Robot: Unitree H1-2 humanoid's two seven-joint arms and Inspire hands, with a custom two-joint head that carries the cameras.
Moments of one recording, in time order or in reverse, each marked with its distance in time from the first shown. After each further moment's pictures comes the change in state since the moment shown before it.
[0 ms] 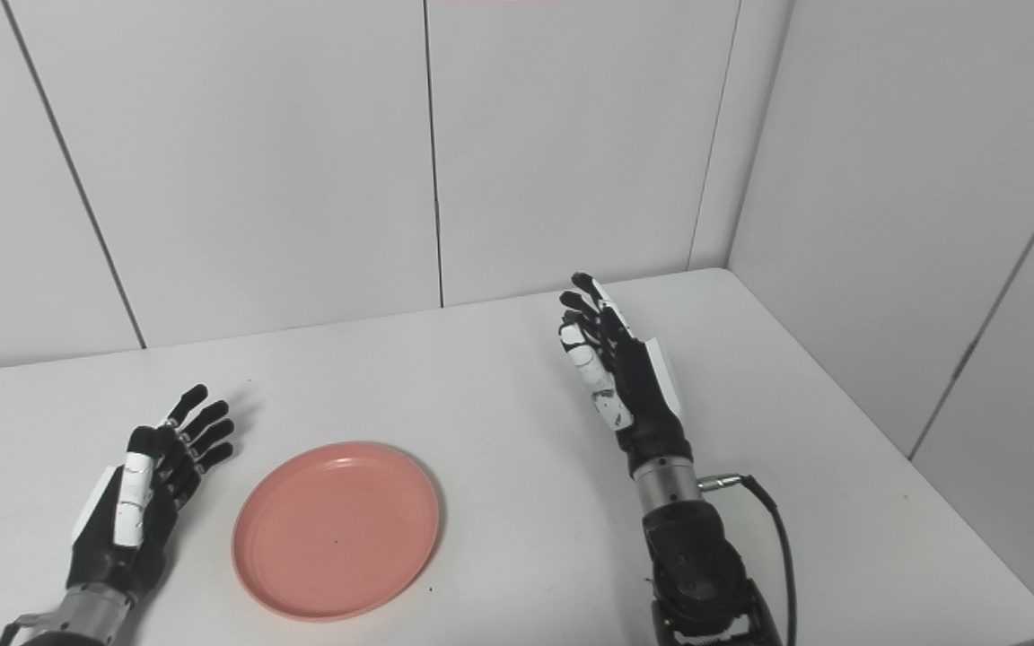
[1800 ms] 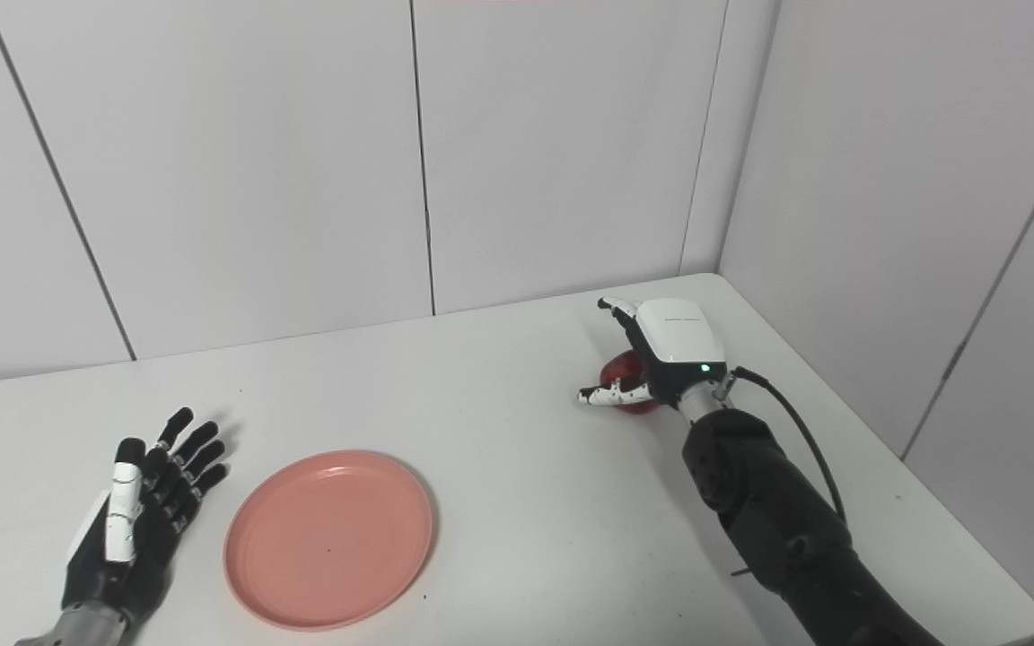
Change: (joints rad) left arm 0.016 -0.027 0.013 -0.031 -0.019 0.073 -0.014; right arm -0.258 -0.340 0.279 0.629 -0.533 -0.031 -0.077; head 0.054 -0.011
